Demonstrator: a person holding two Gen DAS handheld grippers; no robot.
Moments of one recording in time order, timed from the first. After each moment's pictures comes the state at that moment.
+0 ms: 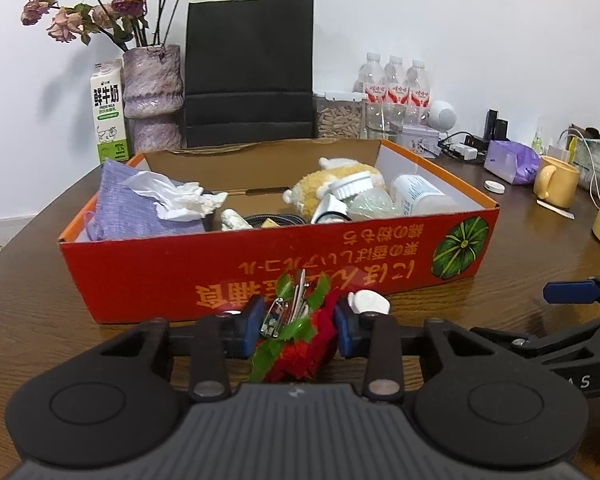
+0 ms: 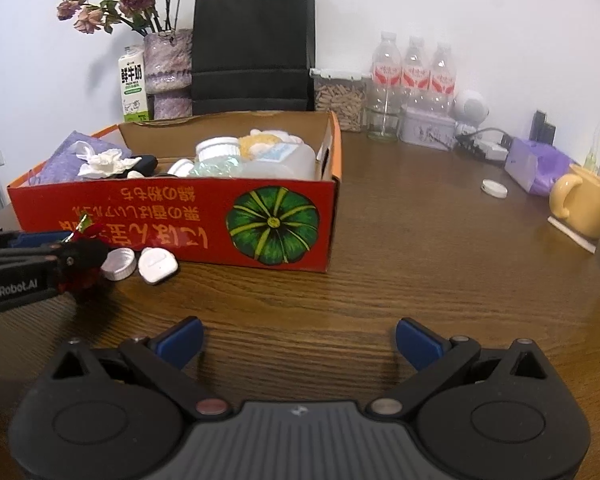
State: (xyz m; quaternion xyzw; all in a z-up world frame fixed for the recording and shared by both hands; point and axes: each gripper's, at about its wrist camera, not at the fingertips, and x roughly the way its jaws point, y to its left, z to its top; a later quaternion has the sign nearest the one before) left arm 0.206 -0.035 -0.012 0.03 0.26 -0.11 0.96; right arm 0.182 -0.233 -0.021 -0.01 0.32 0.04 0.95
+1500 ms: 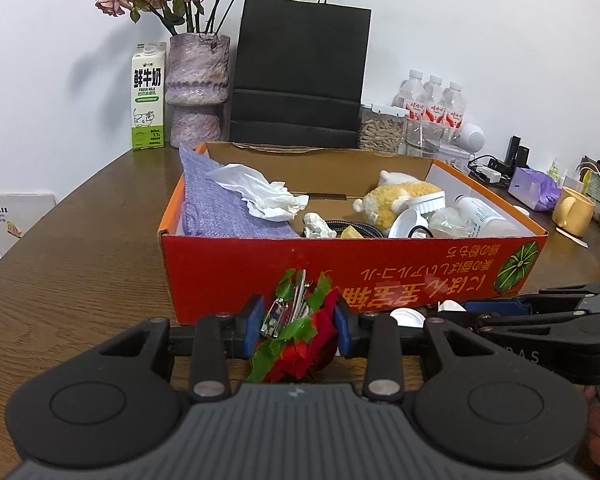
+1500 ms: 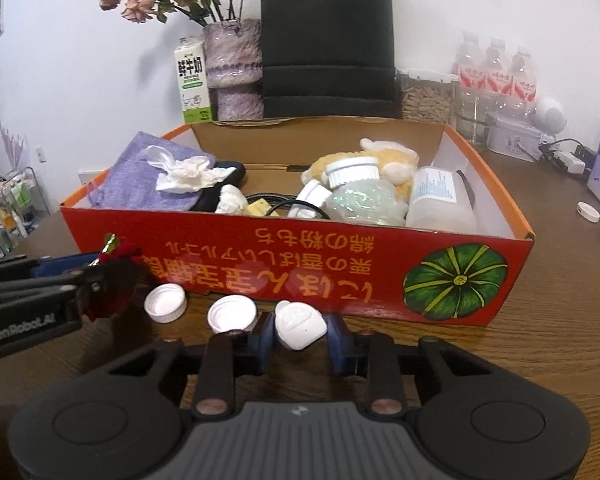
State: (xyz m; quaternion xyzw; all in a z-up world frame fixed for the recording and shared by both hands) left arm 0.217 0.037 -0.011 -0.02 0.26 -0.10 0.96; right arm 0.222 -0.153 -0.011 0.00 0.33 0.11 0.94
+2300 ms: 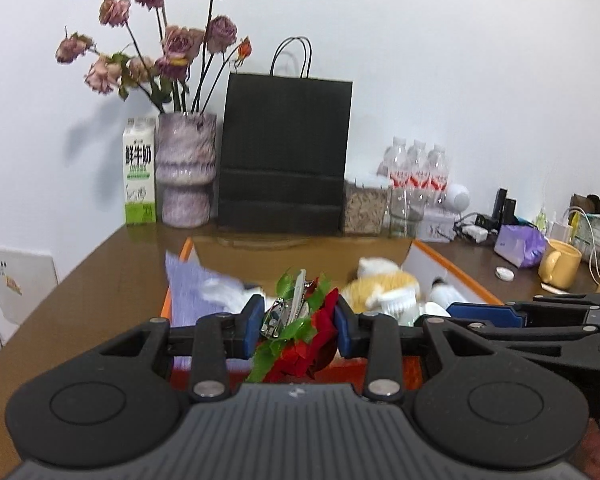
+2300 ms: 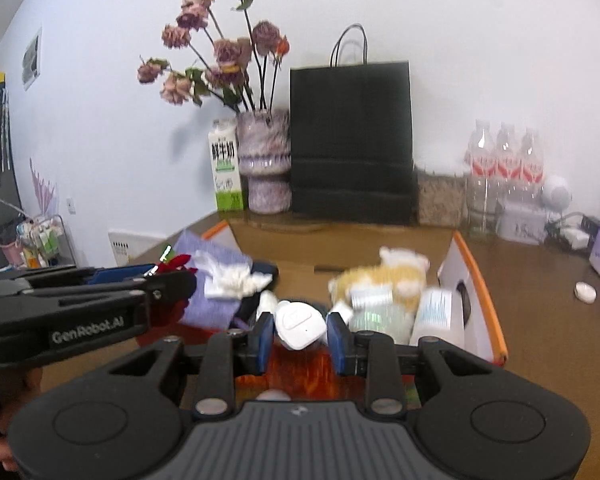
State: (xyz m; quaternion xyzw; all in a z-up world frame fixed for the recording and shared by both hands) left arm 0.223 0.019 0.052 -0.01 0.18 -0.10 0.98; right arm 0.212 -0.152 0.062 0.01 0.22 0.14 0.96
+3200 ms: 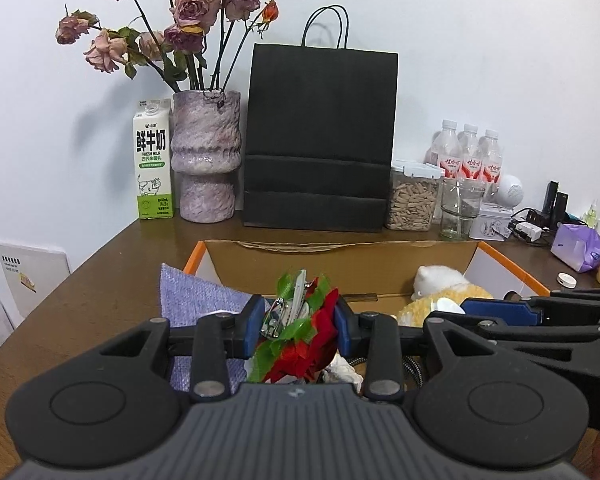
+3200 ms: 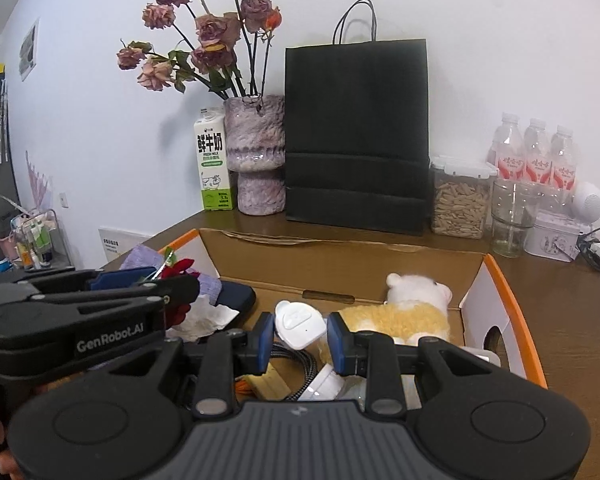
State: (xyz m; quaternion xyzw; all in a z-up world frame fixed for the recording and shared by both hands) left arm 0.304 0.015 0.024 0.00 0.19 -0.05 0.98; right arm 0.303 -0.149 0.031 0.00 0.23 0.15 0.96
